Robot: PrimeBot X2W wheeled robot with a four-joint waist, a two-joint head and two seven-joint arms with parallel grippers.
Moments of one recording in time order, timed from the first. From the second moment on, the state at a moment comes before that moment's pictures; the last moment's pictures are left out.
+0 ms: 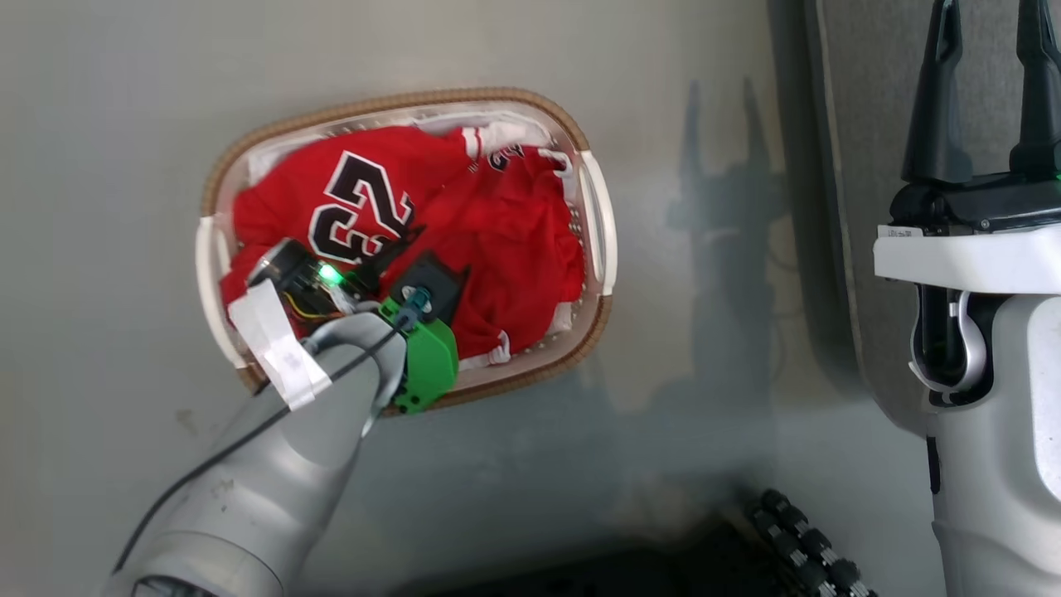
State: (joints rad) left arm -0.85 0.06 -0.71 1.08 -0.03 -0.13 -0.24; right arm -0.51 -0.05 -0.07 -0.06 0.25 0.13 -0.26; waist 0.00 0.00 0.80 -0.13
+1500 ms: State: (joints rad) left arm -0.86 0.05 -0.74 0.94 -0.17 -0.06 -0.26; right arm -0.47 -0.05 -0.09 0.04 0.19 0.13 -0.26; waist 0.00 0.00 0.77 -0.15
